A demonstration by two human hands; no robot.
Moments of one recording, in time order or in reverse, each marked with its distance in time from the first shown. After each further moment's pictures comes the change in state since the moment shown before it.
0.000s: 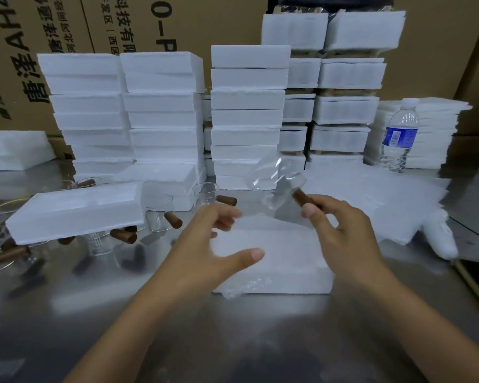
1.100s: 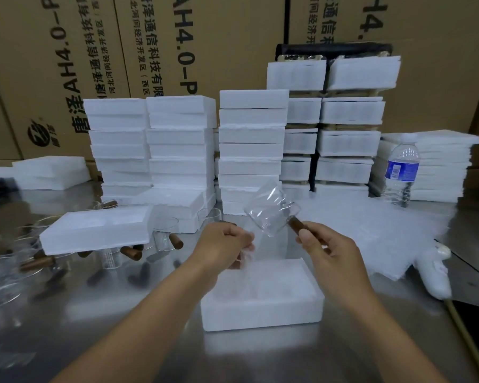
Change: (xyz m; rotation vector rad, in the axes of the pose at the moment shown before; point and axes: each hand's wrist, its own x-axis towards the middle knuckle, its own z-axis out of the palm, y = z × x) left_hand 0.051 0.038 0.038 -0.364 0.161 -0.452; right_hand 0.007 0.007 -0.021 0.258 -0.075 0.105
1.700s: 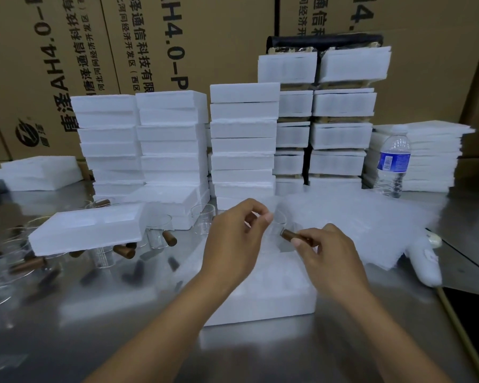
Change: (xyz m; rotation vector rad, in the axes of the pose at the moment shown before) left_hand -0.018 0.003 0.027 0.377 0.131 0.613; right_hand 0.002 0.008 -0.007 -0.573 -0.047 0.097
